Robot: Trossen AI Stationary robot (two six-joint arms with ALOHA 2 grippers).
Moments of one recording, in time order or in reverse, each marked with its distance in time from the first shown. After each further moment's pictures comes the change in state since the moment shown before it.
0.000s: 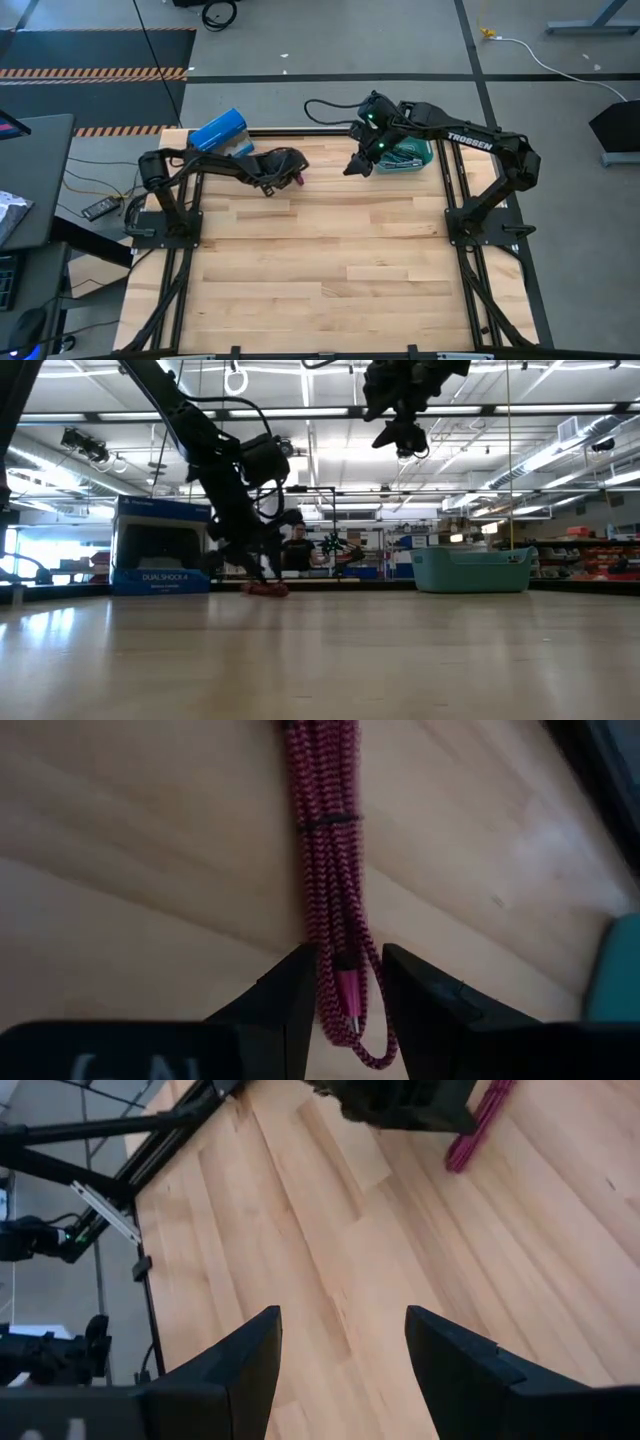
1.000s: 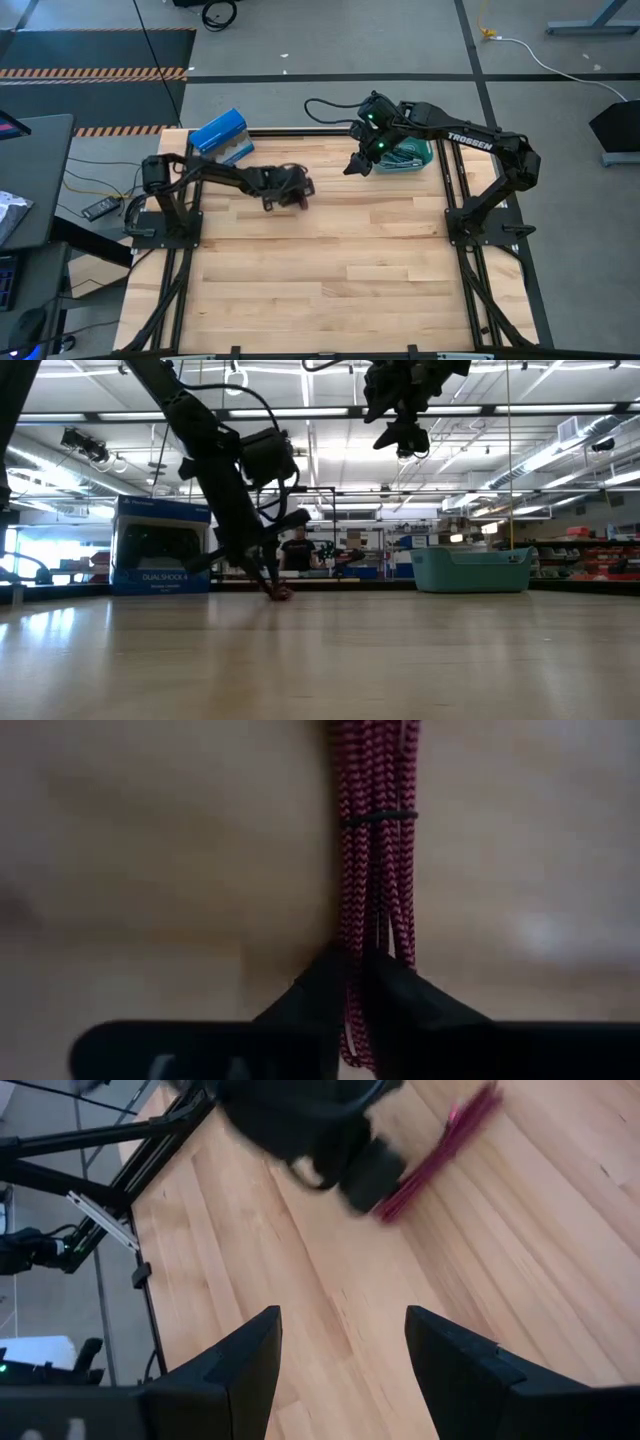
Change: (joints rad) left arm -0.134 0.017 0.002 -0.084 0.202 0.136; right arm 0.000 0.000 0.000 -0.006 0.011 0.040
